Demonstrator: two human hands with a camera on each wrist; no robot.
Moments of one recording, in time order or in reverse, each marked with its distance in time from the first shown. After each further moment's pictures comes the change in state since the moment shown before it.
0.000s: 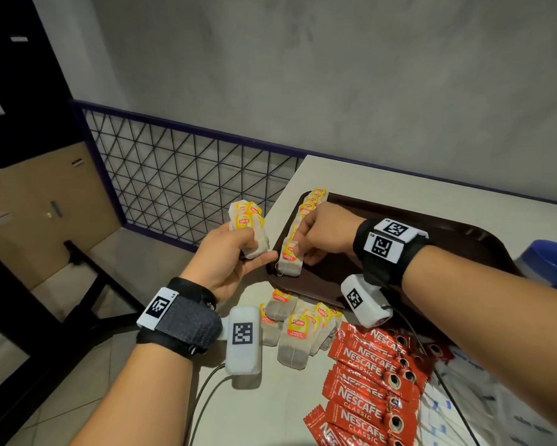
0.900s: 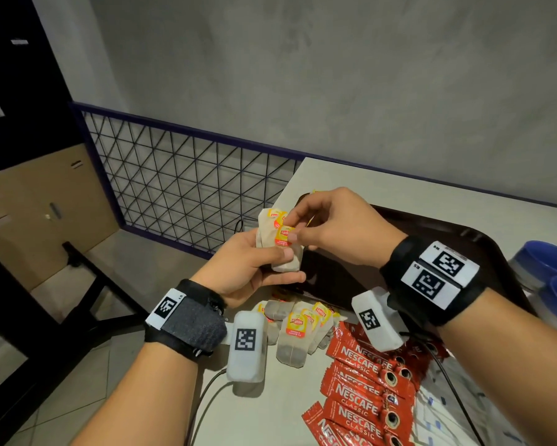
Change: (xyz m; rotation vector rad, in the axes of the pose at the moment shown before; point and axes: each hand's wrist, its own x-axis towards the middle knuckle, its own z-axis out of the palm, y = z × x) left_hand -0.016 -0.003 0.012 0.070 -0.364 -0.120; right_hand -0.061 -0.015 -0.010 -0.002 0.202 -0.423
